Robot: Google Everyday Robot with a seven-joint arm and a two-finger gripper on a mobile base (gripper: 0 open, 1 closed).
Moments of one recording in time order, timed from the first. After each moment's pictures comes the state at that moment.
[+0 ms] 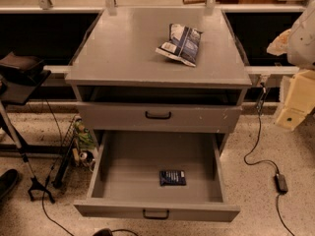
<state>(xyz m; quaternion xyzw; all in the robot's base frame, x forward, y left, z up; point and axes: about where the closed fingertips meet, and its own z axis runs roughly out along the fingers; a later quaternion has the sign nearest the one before) 0.438 -0.217 0.976 -0.60 0.78 -0.03 0.16</state>
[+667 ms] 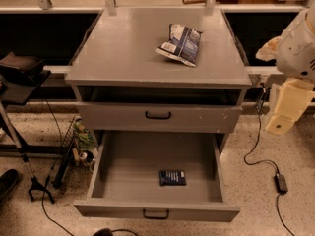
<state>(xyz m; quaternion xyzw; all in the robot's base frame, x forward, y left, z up) 0.438 -0.201 0.965 -0.62 0.77 -0.02 0.17</state>
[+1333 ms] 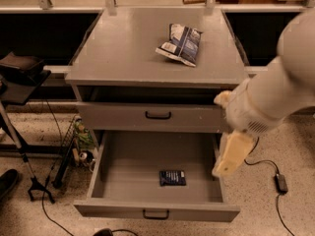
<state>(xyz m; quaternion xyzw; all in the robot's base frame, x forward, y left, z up) 0.429 -0.138 0.856 -0.63 0.75 0.05 0.20</state>
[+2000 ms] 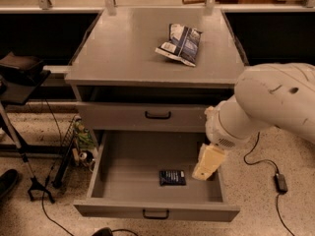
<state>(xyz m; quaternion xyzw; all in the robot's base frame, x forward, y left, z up) 0.459 -0.119 0.779 -0.59 0.78 0.01 0.20</state>
